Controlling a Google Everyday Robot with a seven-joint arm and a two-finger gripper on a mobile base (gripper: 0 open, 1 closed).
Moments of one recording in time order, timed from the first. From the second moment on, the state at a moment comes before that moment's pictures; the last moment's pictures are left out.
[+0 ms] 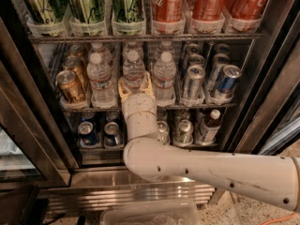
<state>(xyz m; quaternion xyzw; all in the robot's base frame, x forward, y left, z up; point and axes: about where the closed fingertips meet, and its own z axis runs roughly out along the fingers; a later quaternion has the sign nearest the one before) 0.639 0.022 0.857 -0.11 0.63 -0.04 0.77</state>
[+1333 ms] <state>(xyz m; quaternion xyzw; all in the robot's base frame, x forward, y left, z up) 0.619 0.017 0.875 -0.09 0.62 -0.02 0.78</state>
